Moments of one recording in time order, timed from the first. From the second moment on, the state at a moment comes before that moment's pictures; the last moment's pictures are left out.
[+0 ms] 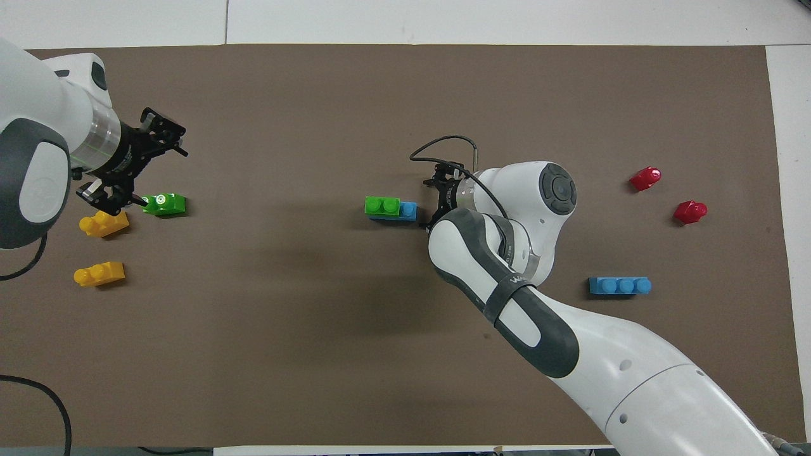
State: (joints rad) left arm -0.04 0.15 -0.10 -1.66 0.03 1.79 -0.98; right arm 0.48 0.50 -0.02 -1.88 0.77 2.57 1.54
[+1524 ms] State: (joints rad) left arm 0.05 -0.04 -0.12 -1.80 -0.03 1.62 -0.28; right arm 0.10 0.07 -0.04 -1.78 0.08 1.87 0.48
